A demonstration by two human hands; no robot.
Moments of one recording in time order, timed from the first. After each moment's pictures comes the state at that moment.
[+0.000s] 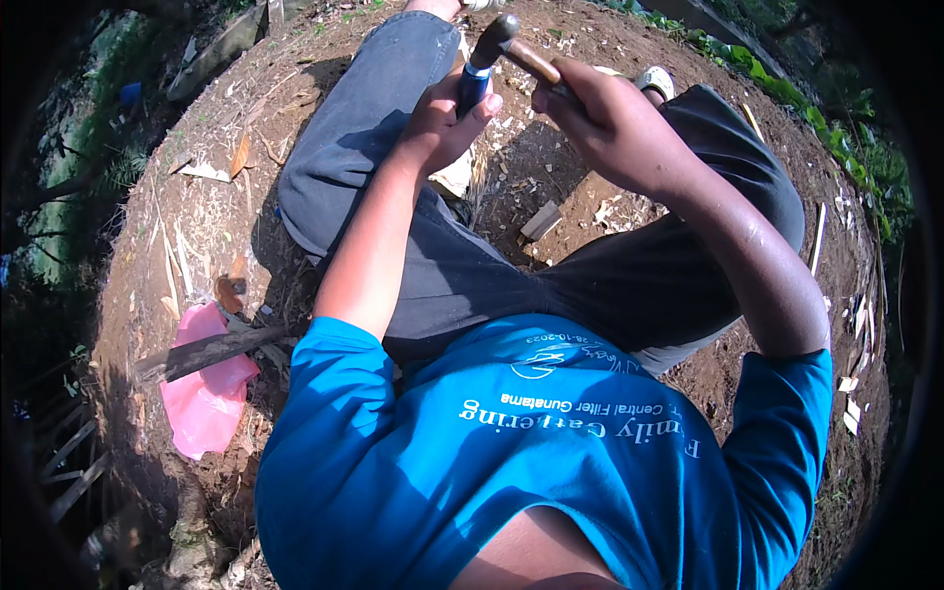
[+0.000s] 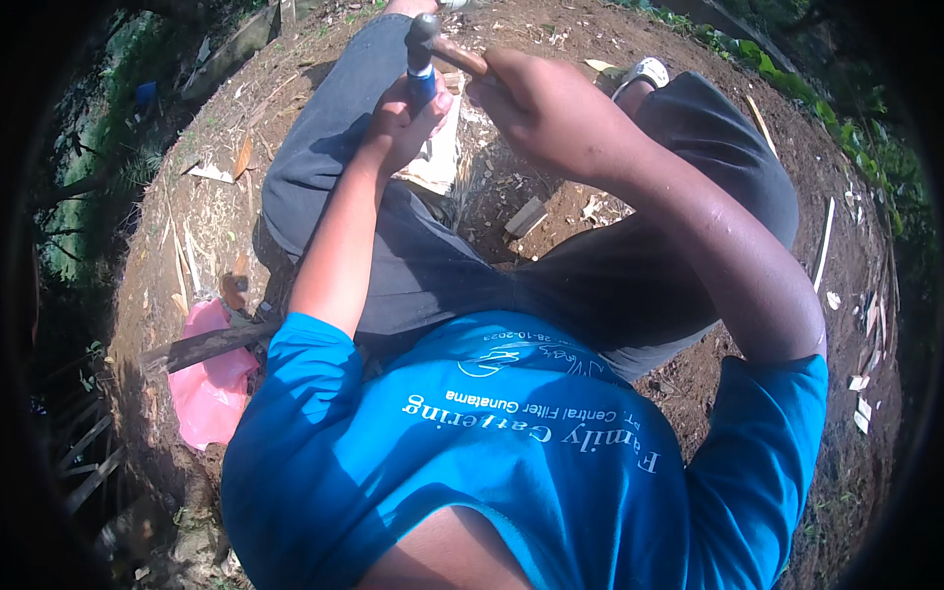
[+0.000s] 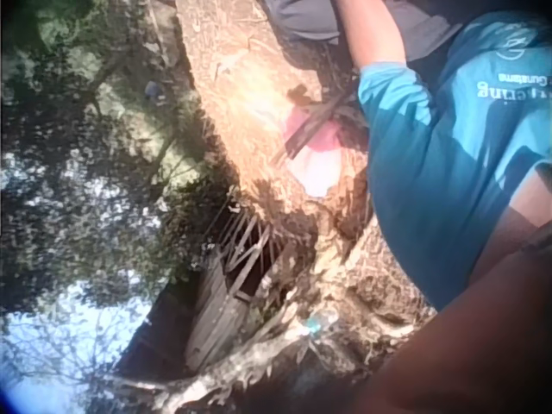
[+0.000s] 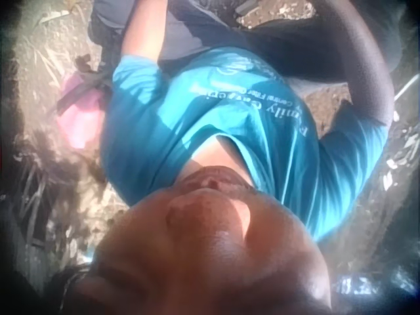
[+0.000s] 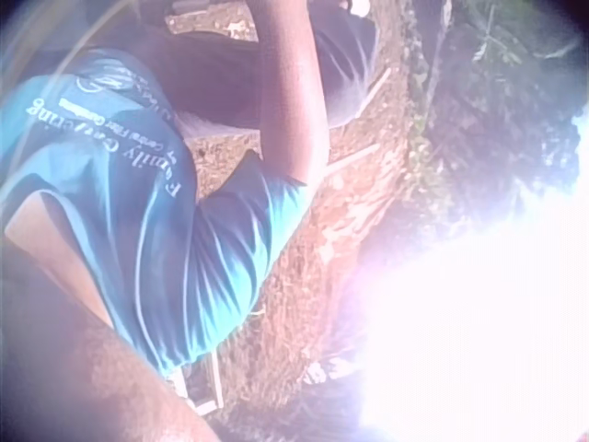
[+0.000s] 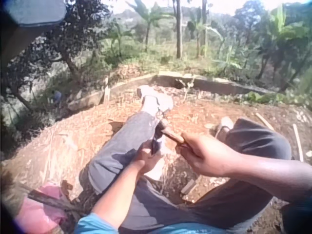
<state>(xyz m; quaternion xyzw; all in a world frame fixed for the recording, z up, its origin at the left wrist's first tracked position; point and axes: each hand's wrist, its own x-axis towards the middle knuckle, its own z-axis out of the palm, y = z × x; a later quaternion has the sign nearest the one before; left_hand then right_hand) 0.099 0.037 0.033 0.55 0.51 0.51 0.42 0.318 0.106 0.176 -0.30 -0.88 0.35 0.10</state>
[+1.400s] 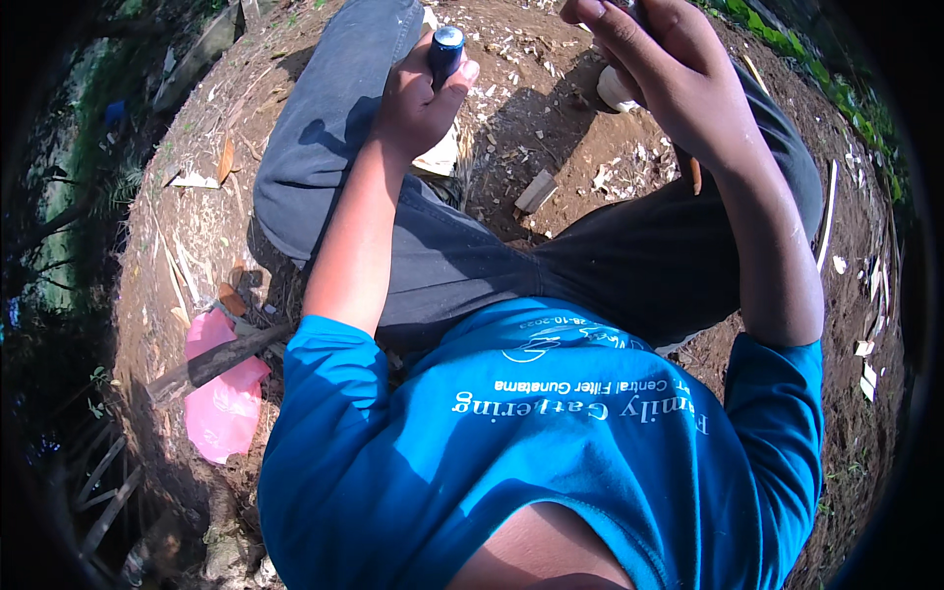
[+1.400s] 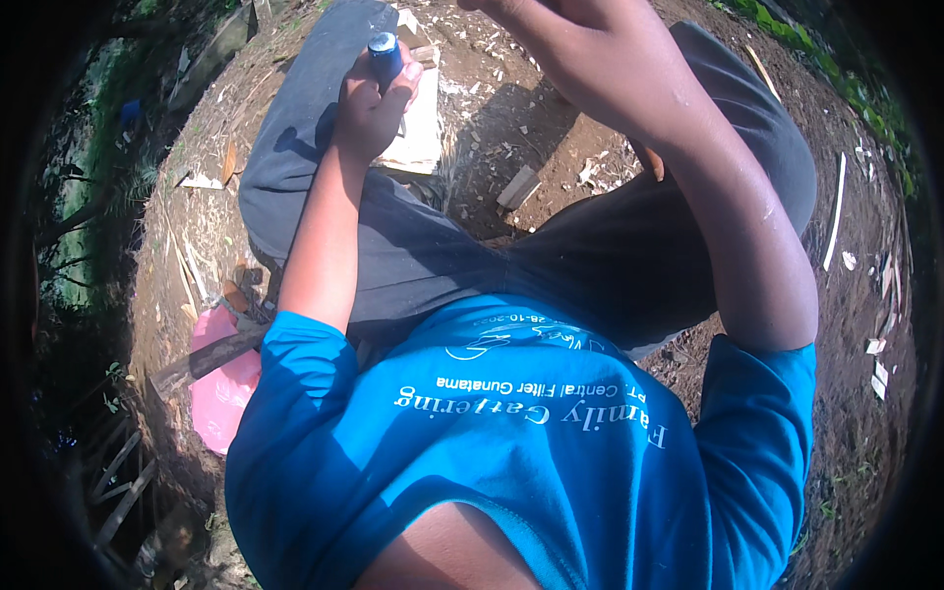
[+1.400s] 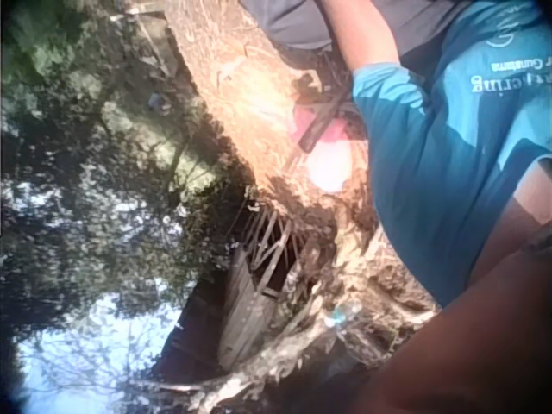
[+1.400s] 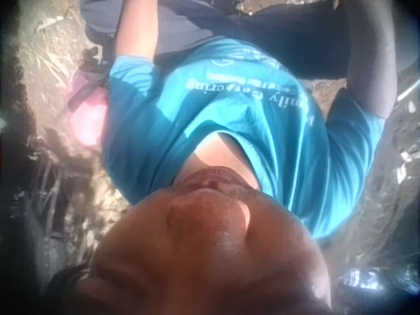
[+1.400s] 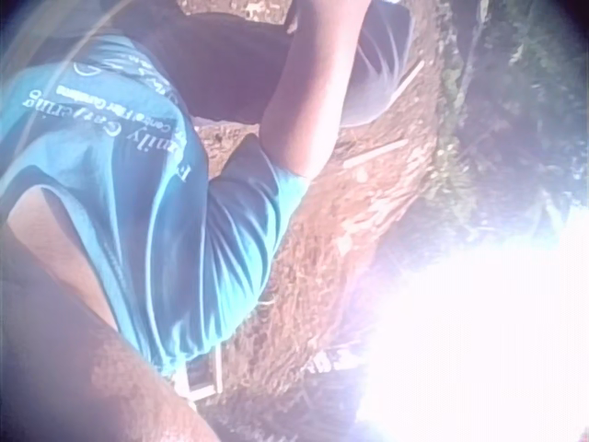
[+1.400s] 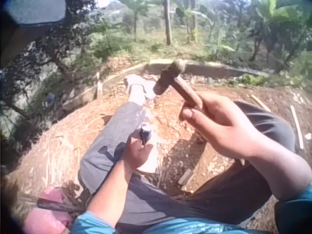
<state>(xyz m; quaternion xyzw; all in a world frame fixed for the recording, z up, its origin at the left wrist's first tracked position) 0.104 0.048 0.026 0.61 0.52 0.51 0.32 0.345 0.120 0.196 -0.34 -0.70 0.58 0.25</state>
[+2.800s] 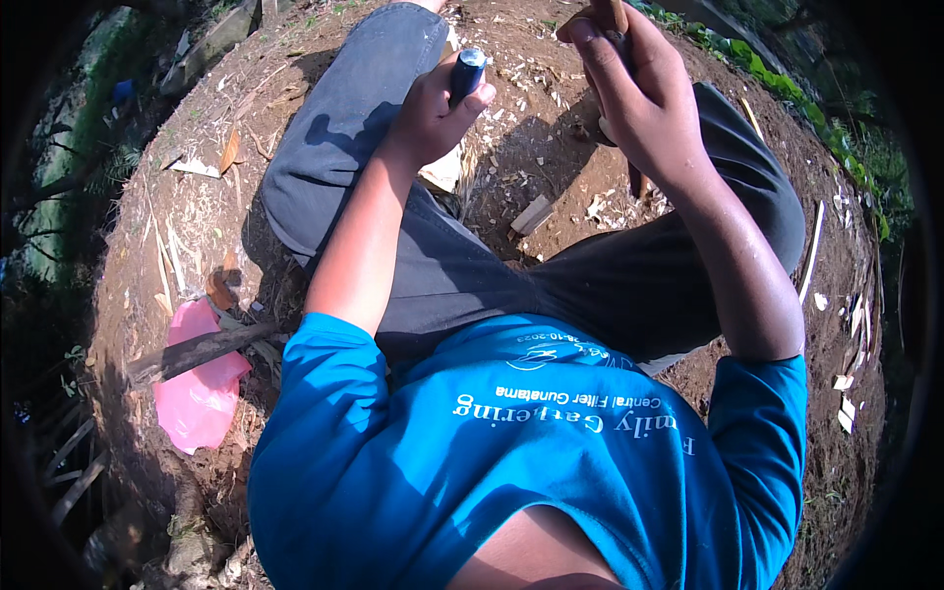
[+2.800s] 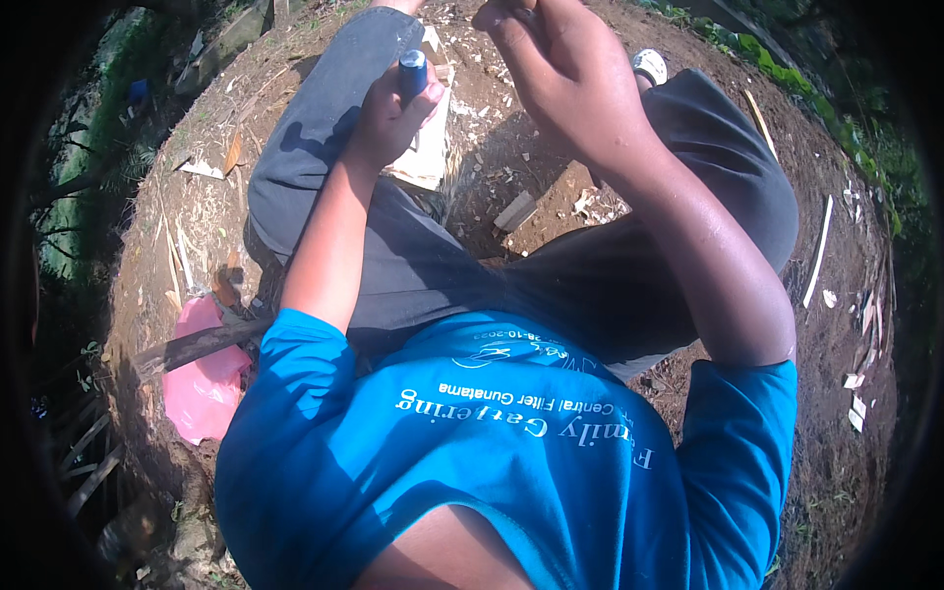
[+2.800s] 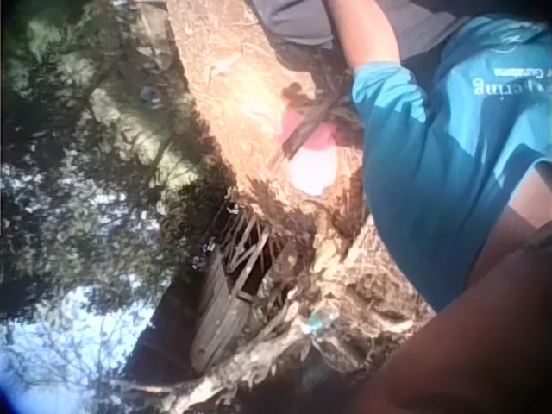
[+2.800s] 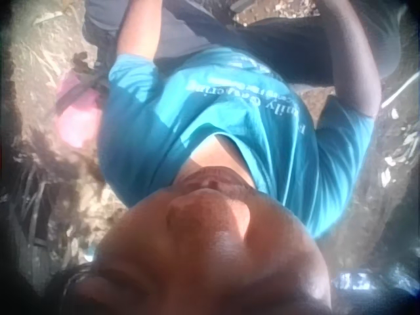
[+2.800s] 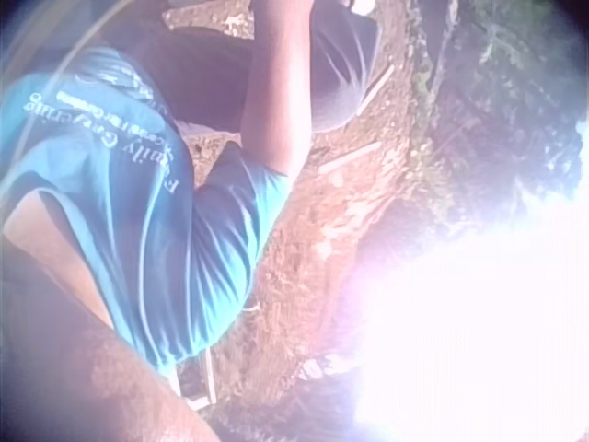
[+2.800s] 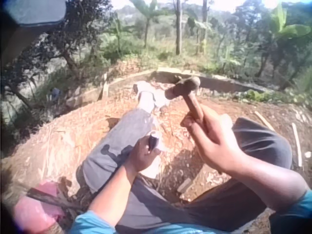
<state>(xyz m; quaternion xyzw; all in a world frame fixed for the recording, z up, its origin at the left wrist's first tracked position) 0.096 0.046 0.029 0.60 0.51 0.49 0.38 0.324 0.114 0.161 -0.31 -0.81 0.40 0.31</state>
